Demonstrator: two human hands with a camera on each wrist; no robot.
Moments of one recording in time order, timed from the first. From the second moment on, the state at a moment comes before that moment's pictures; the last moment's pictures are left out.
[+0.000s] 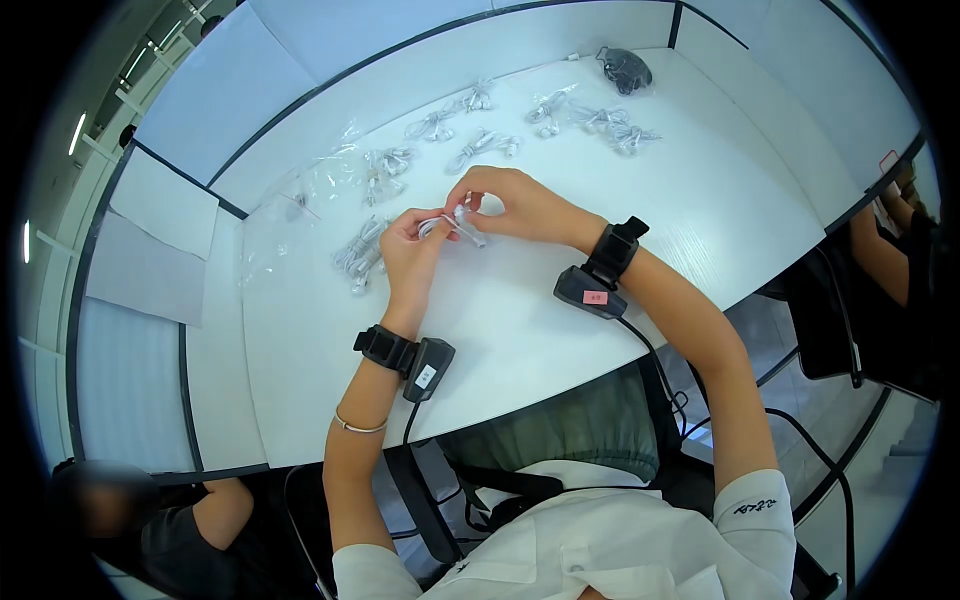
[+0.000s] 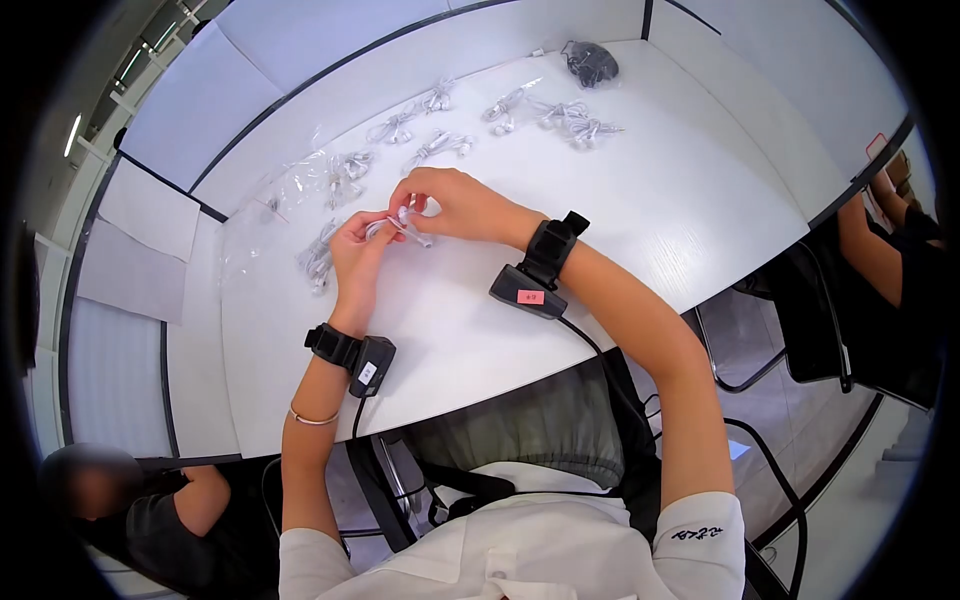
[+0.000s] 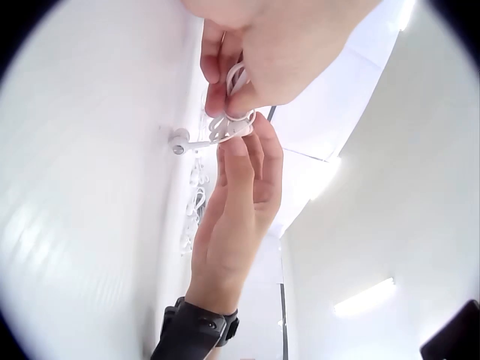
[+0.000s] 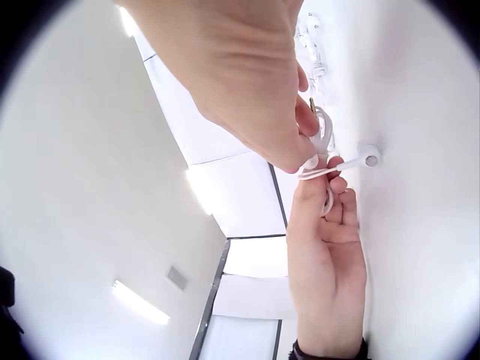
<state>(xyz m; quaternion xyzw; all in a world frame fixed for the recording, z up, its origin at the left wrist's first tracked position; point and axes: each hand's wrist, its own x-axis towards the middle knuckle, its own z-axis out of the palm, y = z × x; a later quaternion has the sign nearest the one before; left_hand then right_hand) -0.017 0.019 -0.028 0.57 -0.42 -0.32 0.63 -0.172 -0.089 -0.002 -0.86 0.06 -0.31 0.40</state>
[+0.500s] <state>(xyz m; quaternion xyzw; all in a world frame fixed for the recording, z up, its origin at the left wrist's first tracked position) -0.017 0.020 -0.026 0.58 -0.38 -0.34 0.63 -0.167 -0.081 -0.006 -0.85 0.10 -0.34 0.39</state>
